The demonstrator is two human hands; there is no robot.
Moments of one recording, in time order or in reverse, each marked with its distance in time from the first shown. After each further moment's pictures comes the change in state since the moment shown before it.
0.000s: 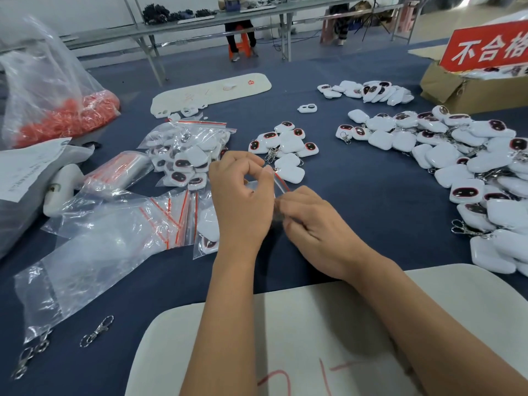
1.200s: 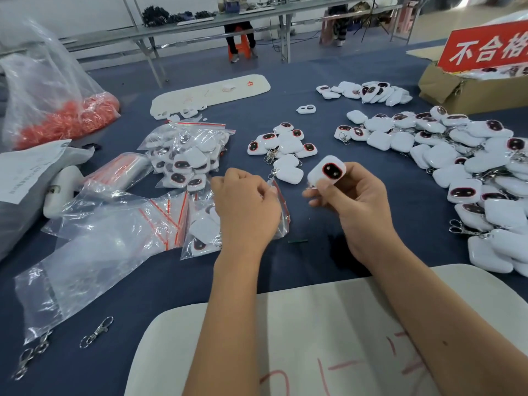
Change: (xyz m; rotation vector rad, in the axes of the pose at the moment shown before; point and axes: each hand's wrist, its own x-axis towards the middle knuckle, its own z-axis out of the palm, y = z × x) left_hand -0.003 -0.006 0.005 0.420 -0.232 -0.139; right_hand -0.001 0.027 -0.018 0.817 0.568 0.272
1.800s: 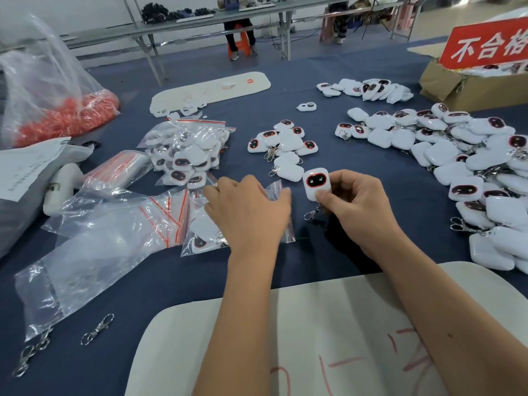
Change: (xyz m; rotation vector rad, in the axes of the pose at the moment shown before) left_hand -0.009 0.008 0.009 0.268 0.051 -0.178; right_hand 0.004 0.000 -0.013 -0.420 -0.071 0.022
